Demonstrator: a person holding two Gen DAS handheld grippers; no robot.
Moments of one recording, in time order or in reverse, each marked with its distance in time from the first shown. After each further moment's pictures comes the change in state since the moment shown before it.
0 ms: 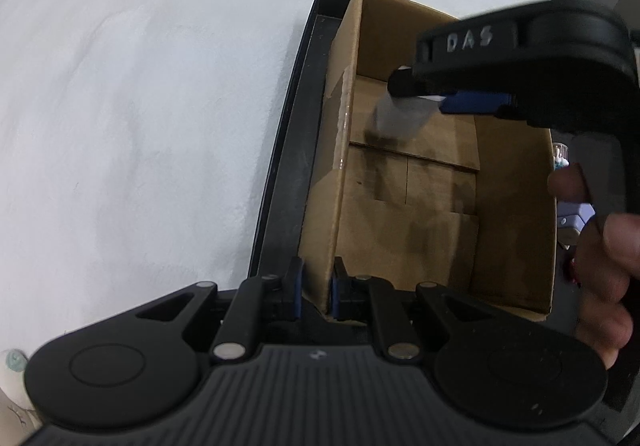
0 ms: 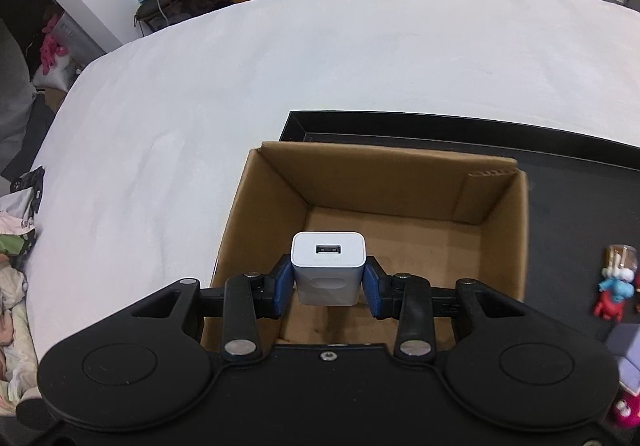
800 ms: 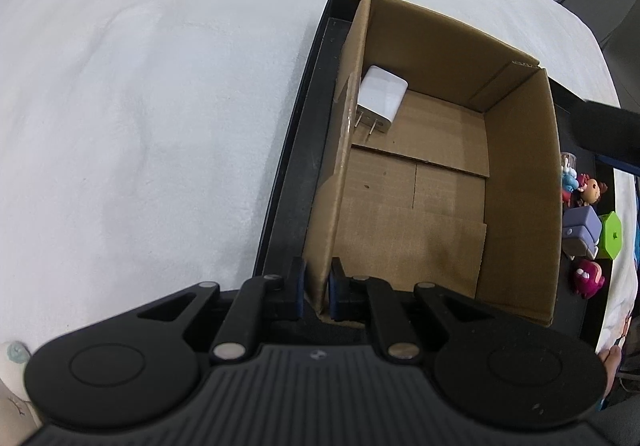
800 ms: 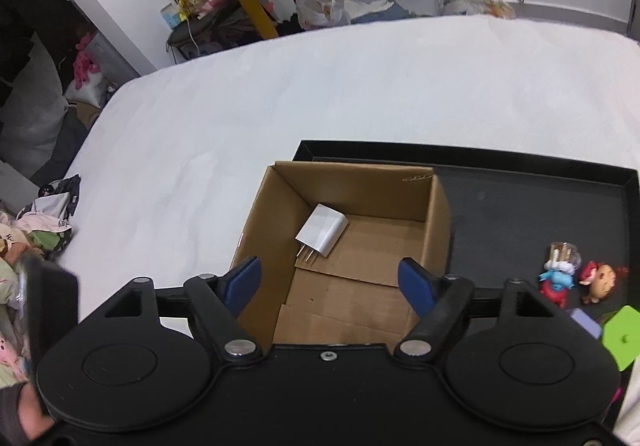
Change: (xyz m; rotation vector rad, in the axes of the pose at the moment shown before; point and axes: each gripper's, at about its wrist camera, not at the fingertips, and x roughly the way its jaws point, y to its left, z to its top) left arm -0.001 -0.001 0.002 -0.030 -0.002 0.021; right arm -0.096 -0.031 -0.021 -0.038 -0.091 0.077
